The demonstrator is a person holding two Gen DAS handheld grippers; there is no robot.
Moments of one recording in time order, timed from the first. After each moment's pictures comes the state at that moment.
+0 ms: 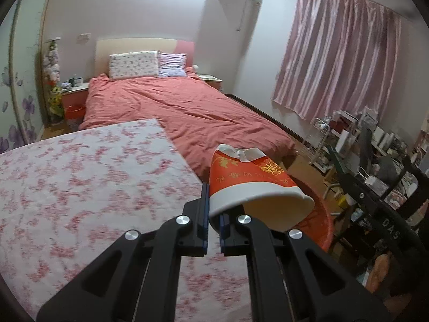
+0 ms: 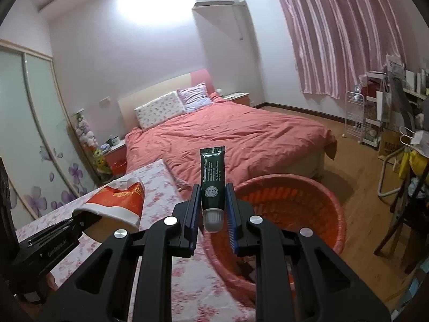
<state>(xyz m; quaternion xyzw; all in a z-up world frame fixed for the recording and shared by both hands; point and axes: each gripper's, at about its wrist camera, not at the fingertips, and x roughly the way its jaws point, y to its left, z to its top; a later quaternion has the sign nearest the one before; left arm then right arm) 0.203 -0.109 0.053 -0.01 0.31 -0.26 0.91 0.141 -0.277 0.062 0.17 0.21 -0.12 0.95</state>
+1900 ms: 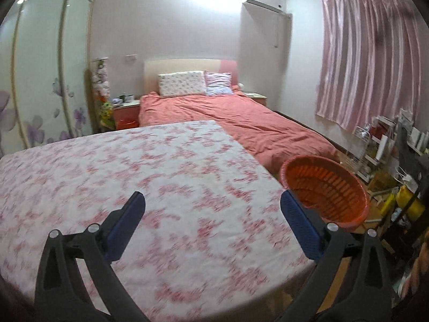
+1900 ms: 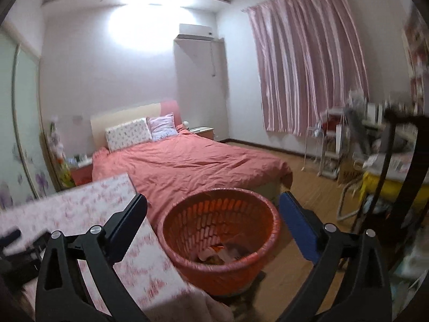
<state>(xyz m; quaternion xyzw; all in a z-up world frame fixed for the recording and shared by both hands) 0.085 -0.032 0.024 0.01 0.25 -0.11 0.96 0.042 -0.224 0.066 0.06 0.14 -0.22 0.96</state>
